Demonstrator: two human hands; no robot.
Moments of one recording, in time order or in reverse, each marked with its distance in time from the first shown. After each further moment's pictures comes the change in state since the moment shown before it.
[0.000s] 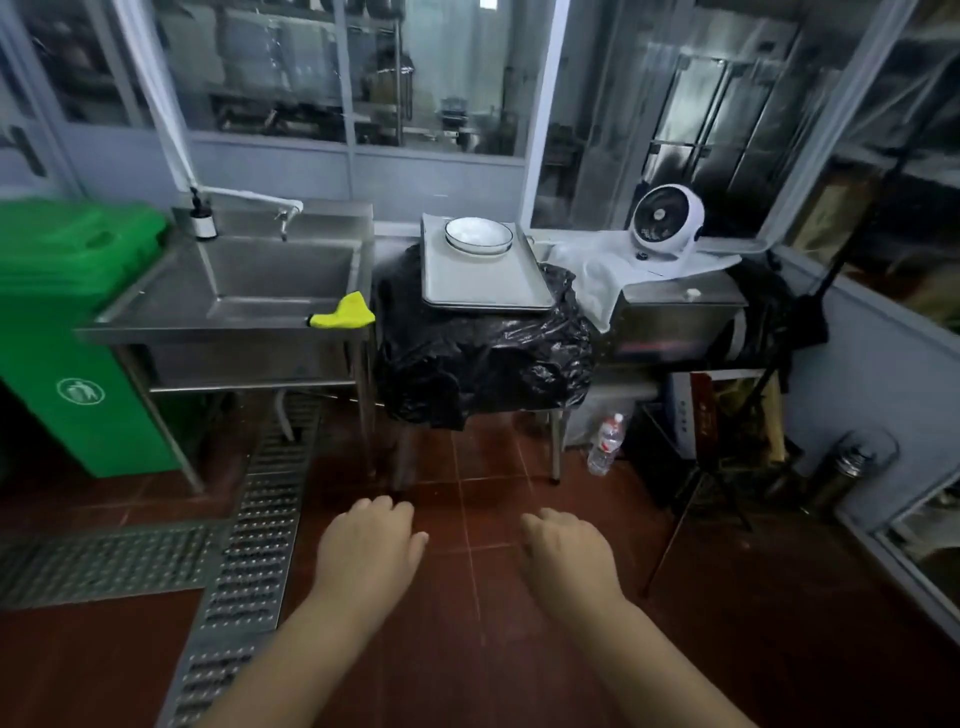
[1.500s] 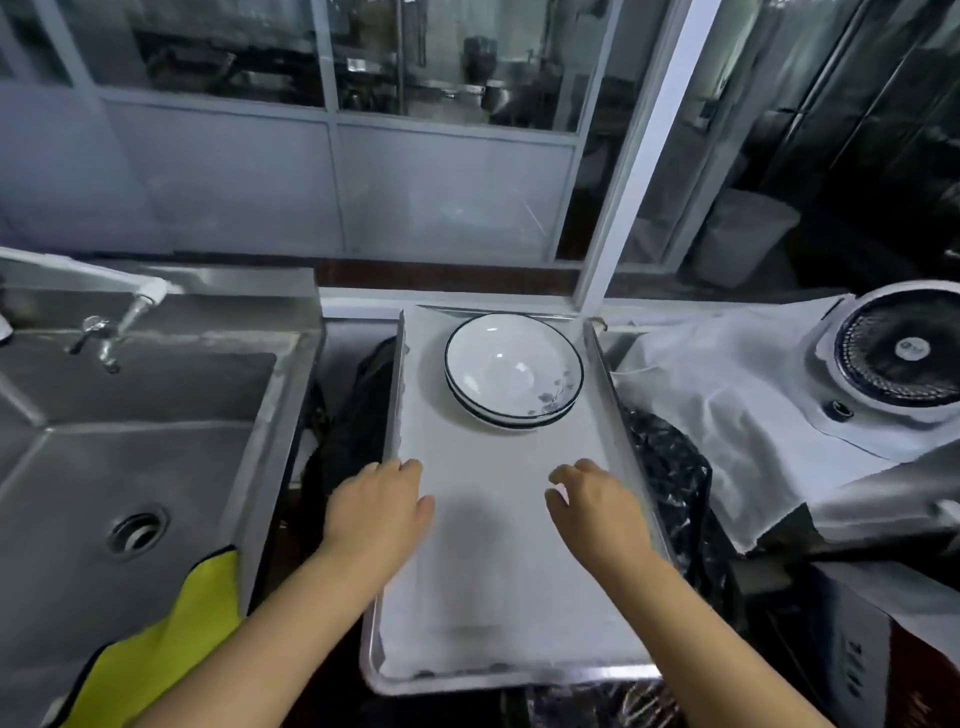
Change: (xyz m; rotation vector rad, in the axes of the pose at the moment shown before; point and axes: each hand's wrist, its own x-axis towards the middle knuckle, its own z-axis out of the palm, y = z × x) left_hand 0.887 -0.121 0.142 -0.022 -0.101 -0.073; right_hand 0.861 0.211 0.231 0.172 -0.176 0.188
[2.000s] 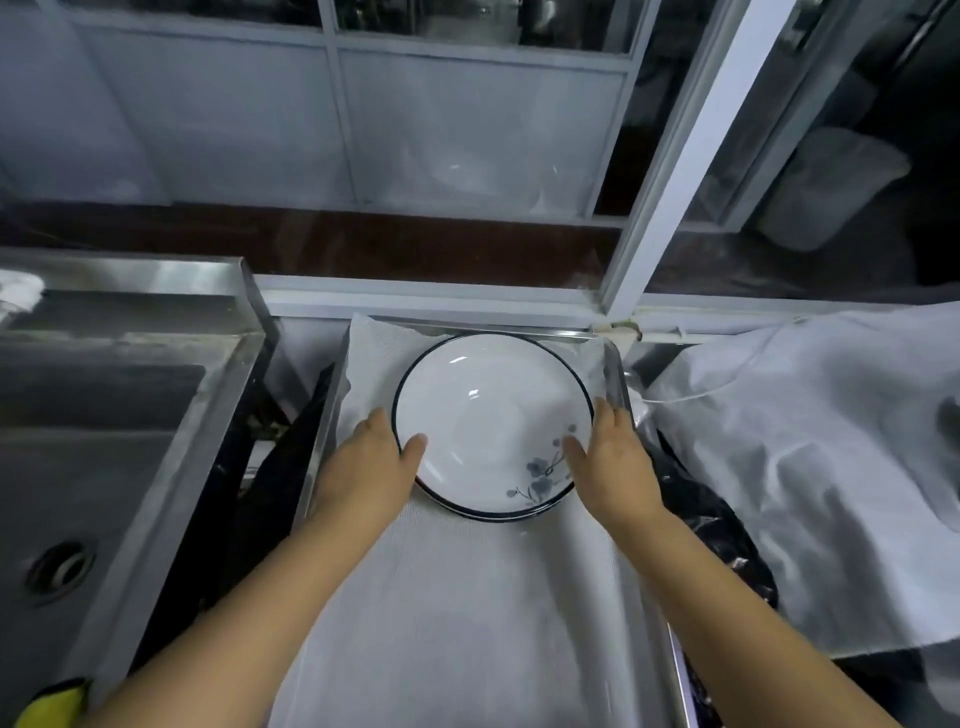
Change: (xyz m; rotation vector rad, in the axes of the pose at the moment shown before) left_hand 0.231 0.040 0.062 -0.240 -0.066 -0.384; right_hand 0.240 0.087 0.045 0.235 -0.042 0.056
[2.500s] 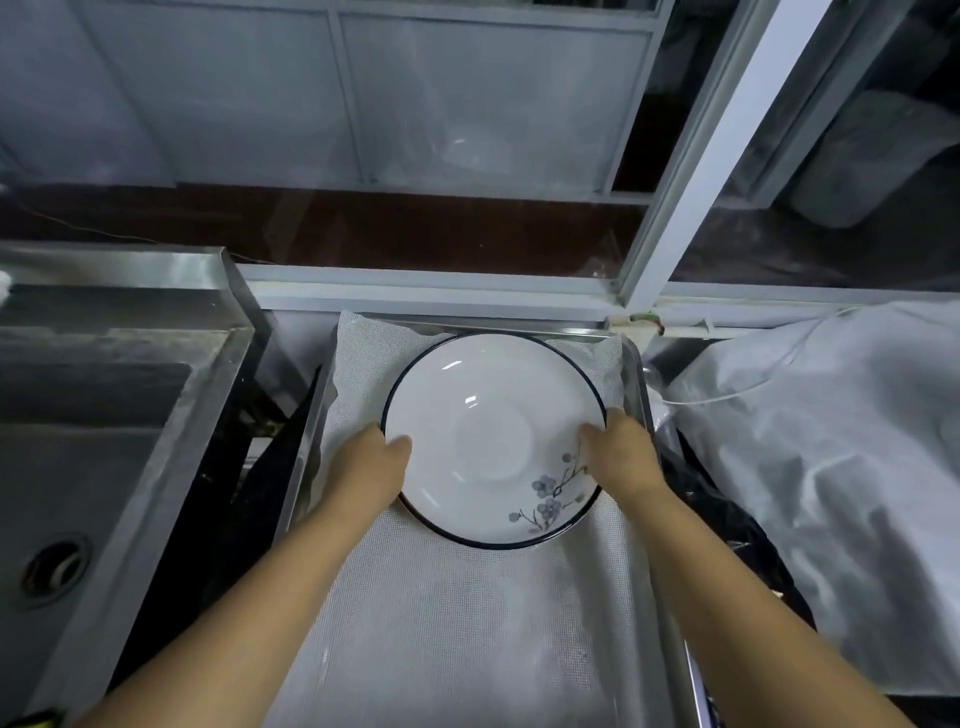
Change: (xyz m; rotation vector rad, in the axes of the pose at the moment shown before) left_hand 0.052 -0.002 0.031 -0.430 -0.148 -0.249; right_hand 0.066 0.011 0.022 0.360 -0.195 0.378
